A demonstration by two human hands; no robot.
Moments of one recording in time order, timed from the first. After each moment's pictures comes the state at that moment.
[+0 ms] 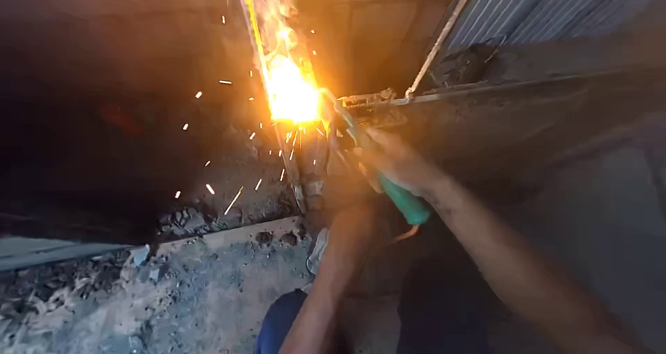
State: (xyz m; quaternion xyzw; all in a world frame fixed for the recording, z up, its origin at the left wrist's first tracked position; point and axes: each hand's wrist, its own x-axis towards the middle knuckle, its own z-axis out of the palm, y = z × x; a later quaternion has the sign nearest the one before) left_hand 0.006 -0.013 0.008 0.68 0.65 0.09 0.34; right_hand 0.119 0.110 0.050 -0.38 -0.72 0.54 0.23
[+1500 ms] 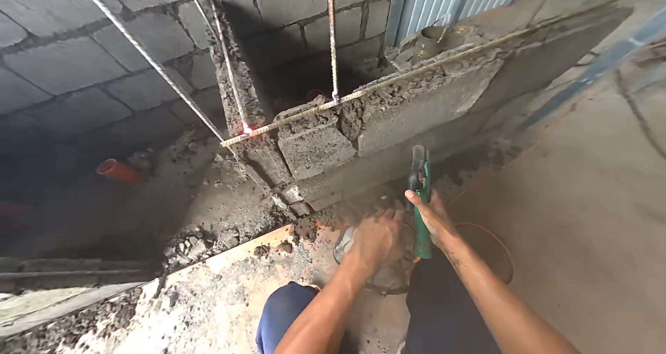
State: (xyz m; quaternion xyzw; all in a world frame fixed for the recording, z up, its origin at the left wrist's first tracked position) left_hand 0.138 -0.011 -0.037 0.83 0.49 0.06 0.26; right_hand 0.319 0.030 -0.093 -0.64 -0.43 0.47 0.43
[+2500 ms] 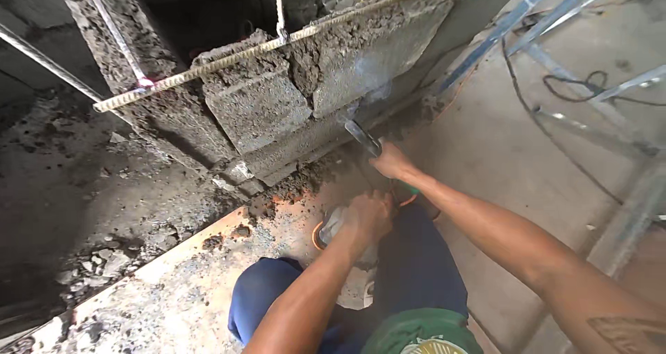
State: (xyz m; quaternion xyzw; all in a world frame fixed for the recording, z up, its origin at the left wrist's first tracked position) left_hand 0.179 -0.021 -0.055 0.86 0.38 -0.09 0.32; right_hand 0.331 0.080 -0.095 -0.78 -0.57 0.26 0.03
